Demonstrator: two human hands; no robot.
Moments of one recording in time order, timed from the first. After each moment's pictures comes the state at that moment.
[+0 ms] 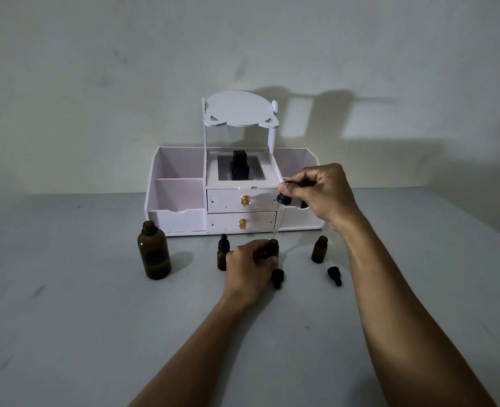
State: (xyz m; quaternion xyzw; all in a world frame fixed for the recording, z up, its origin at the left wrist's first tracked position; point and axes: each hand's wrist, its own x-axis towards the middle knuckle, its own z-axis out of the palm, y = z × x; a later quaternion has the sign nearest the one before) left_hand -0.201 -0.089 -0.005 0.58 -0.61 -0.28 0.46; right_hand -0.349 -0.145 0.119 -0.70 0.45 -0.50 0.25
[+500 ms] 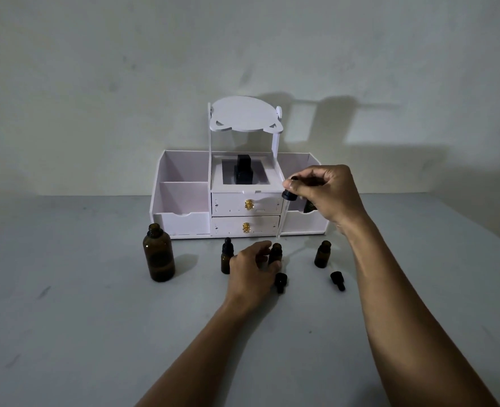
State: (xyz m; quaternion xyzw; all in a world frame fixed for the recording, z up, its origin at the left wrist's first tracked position) left_hand -0.200 -0.089 -0.009 0.59 -0.59 -0.30 0.47; right_hand -0.350 -0.142 0.126 -0.68 0.46 -0.52 0.24
